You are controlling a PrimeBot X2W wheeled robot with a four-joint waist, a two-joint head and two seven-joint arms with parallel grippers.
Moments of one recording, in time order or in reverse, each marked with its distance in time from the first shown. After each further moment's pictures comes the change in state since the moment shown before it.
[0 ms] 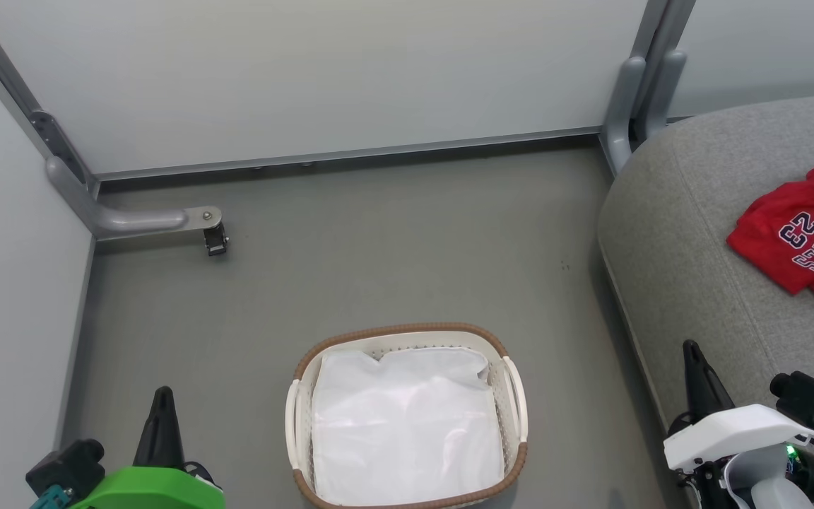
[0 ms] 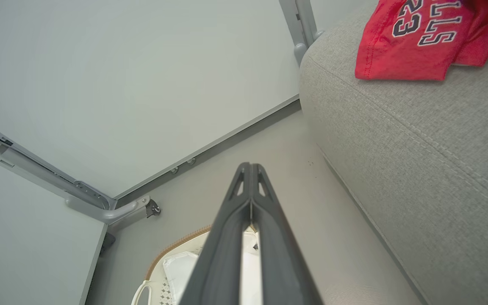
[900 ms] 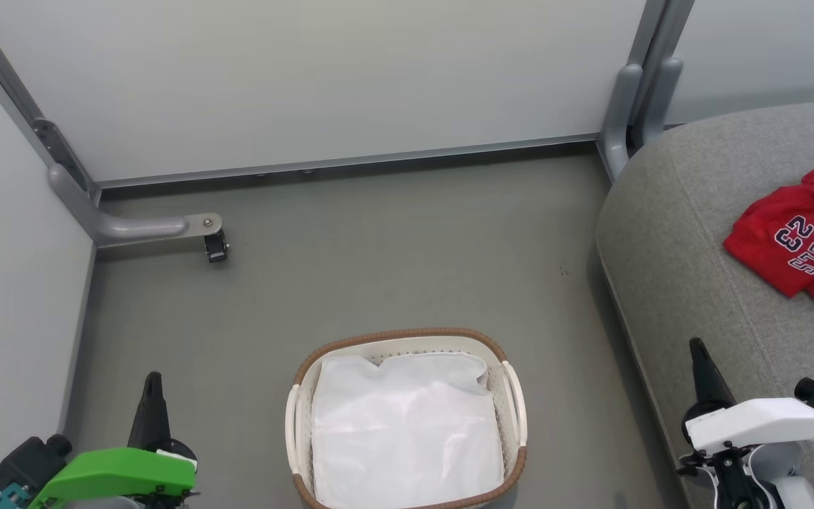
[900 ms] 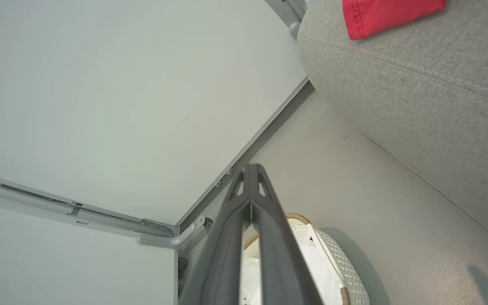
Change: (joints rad) left arm -0.040 0.000 0.030 -0.018 -0.379 -0.008 0.097; right arm -0.003 -0.002 -0.021 -0.032 0.368 0.000 0.097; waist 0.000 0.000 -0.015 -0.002
